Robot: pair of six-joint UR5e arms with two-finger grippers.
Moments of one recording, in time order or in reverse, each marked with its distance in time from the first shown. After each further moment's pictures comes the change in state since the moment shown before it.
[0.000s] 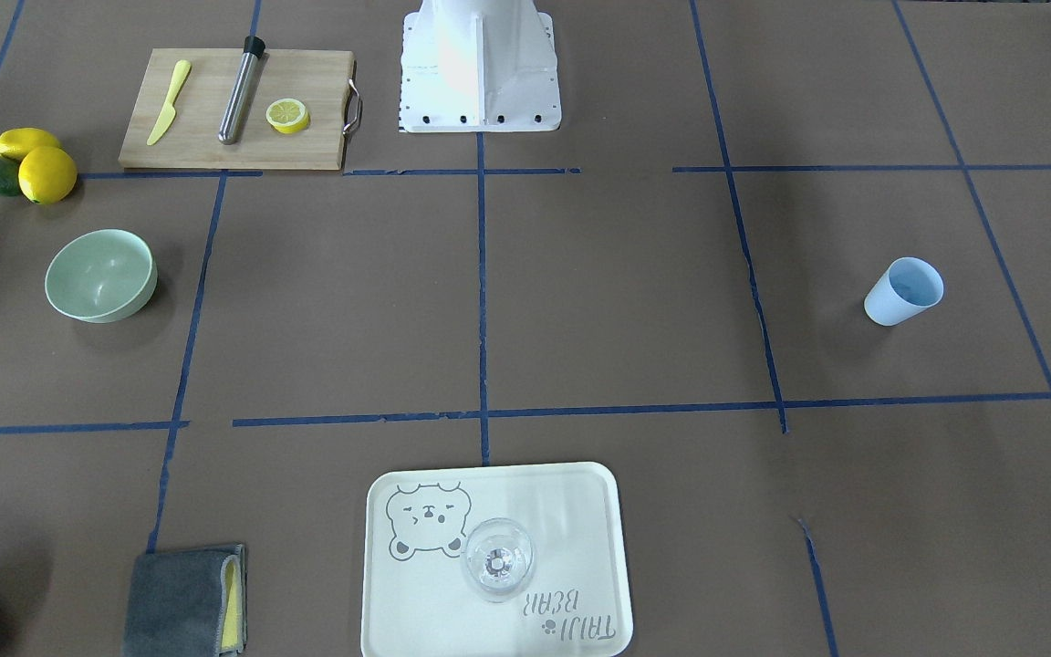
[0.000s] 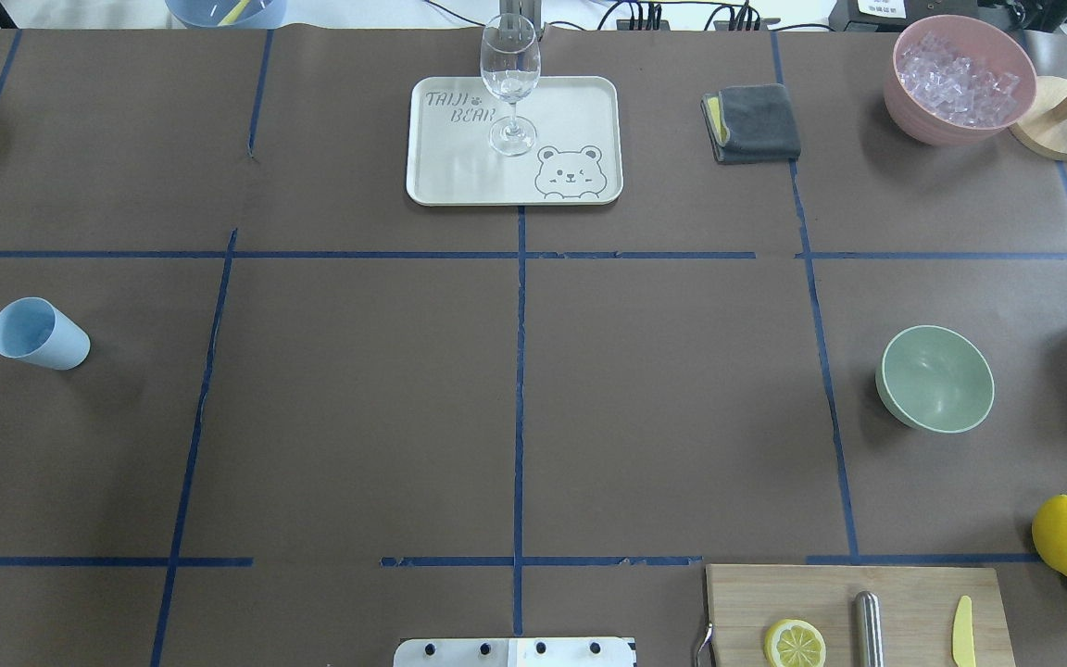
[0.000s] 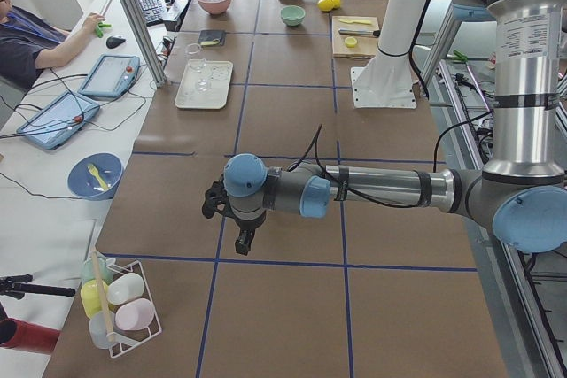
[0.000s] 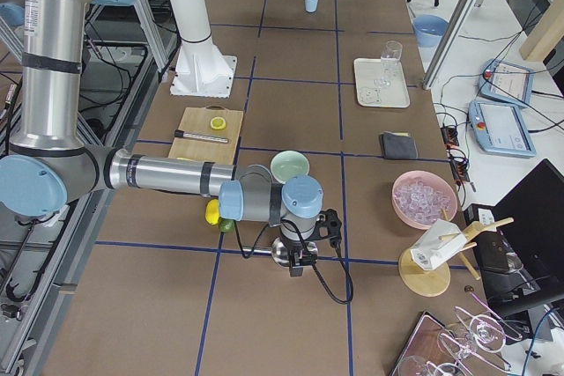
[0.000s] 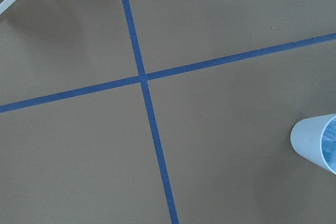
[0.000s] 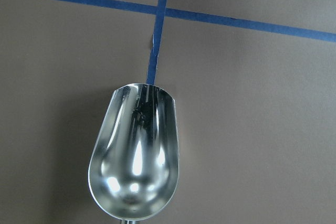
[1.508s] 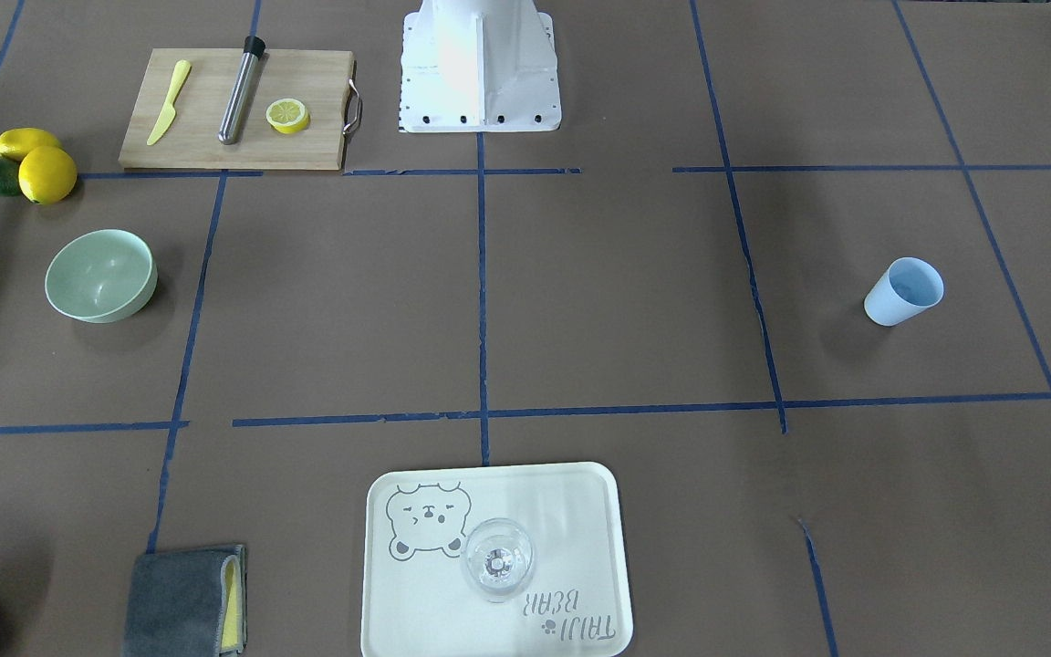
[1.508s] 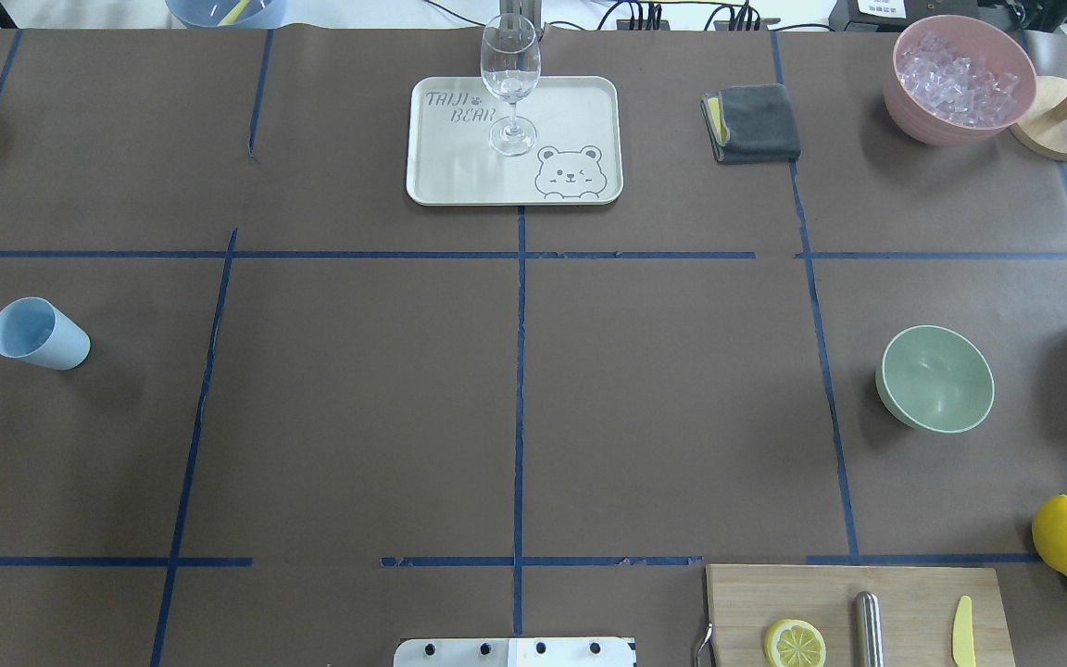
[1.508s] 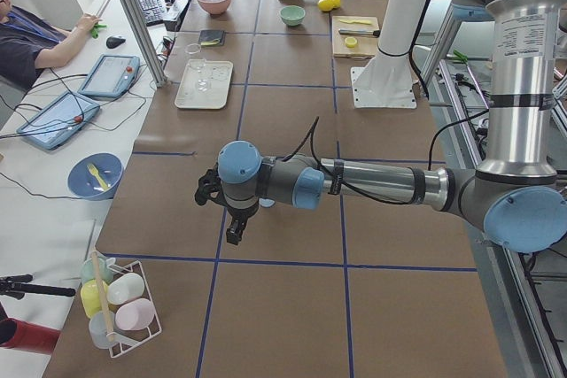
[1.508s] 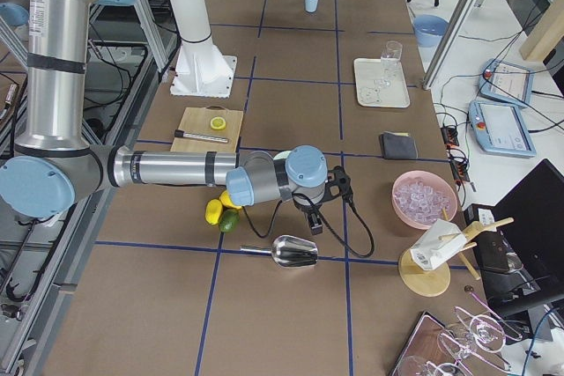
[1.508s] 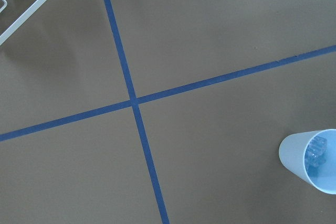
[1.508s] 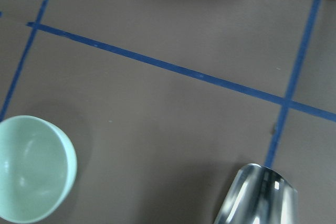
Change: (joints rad) left arm 0.002 -0.031 -0.013 -0.006 0.004 0.004; right arm -0.098 0.033 0.096 0.192 0.183 0.111
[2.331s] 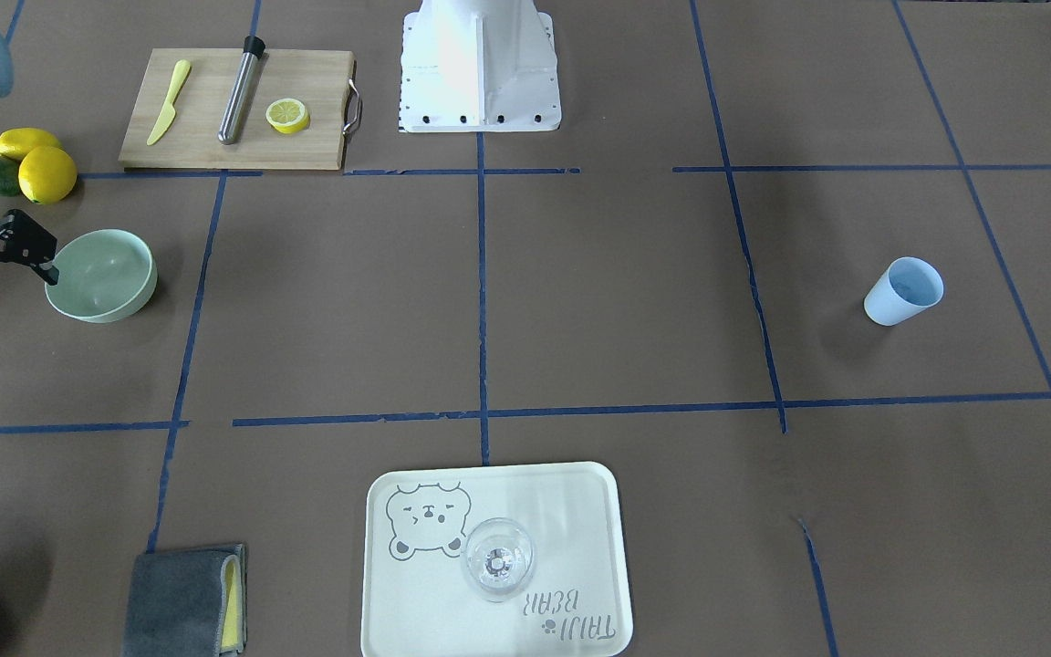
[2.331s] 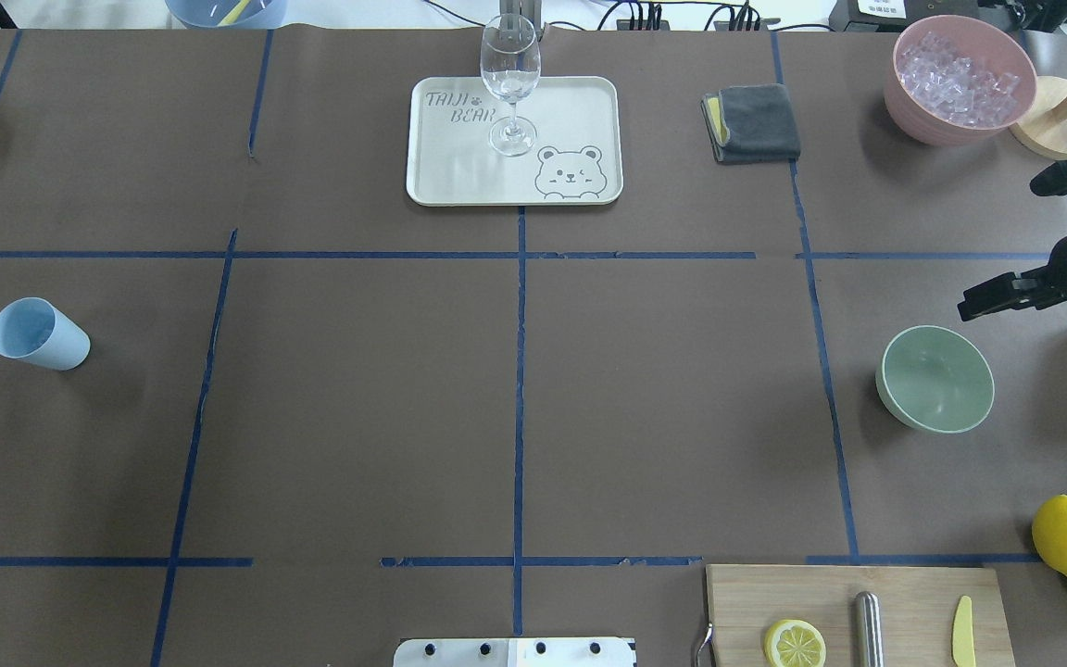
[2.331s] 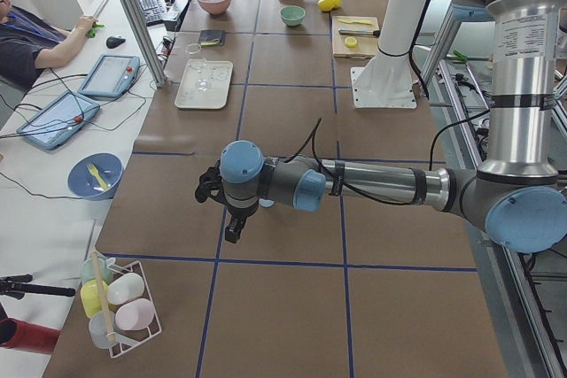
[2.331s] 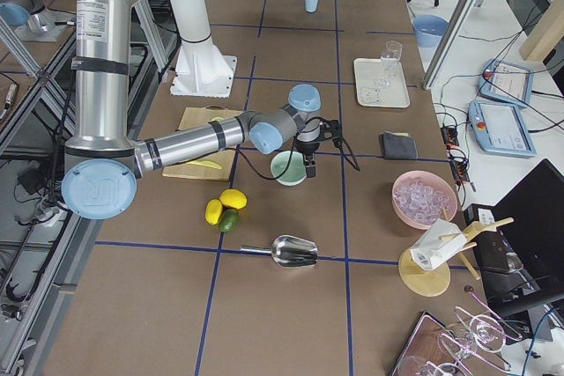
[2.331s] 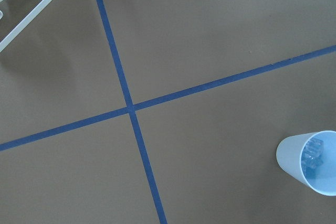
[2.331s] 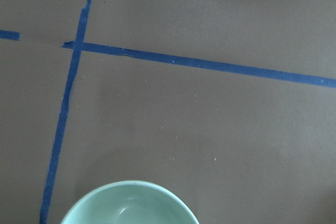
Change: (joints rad) left arm 0.001 0.007 0.002 -0.054 -0.004 0.001; right arm -0.452 0.027 0.150 0.102 -0.371 0.684
